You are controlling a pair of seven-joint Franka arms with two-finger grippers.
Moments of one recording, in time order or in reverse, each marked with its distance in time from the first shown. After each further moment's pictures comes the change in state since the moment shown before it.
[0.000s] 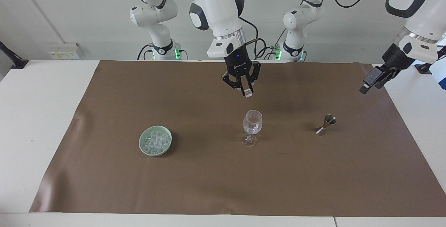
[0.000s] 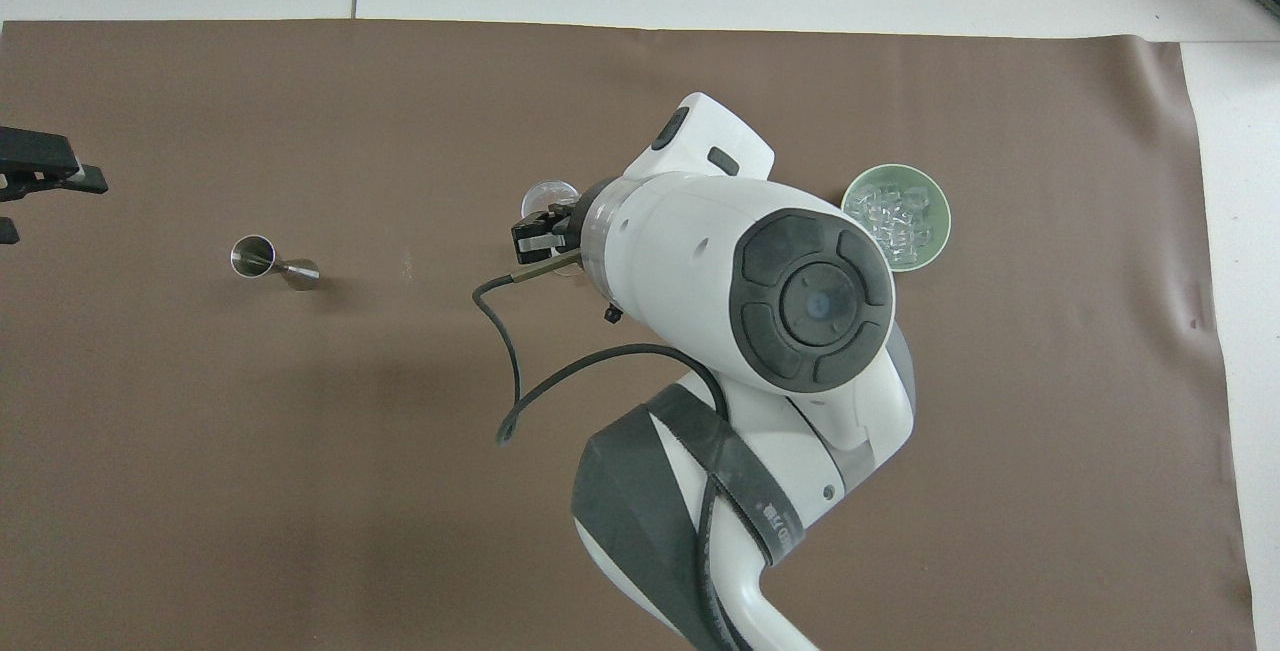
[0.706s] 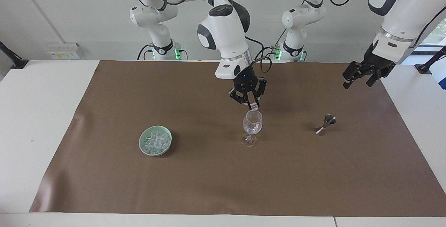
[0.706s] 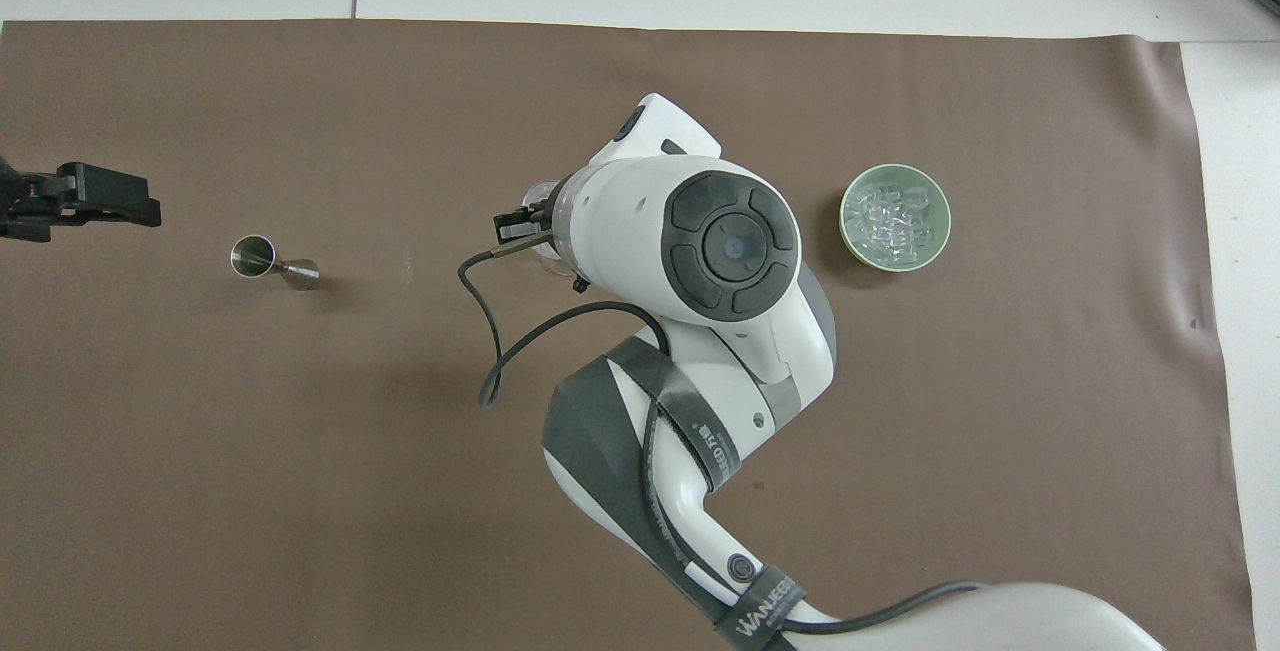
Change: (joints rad) left arm -0.247 -0.010 0.137 0.020 0.127 -0.073 0.157; right arm 0.006 0.131 0.011 0.047 -0.004 0.043 0.012
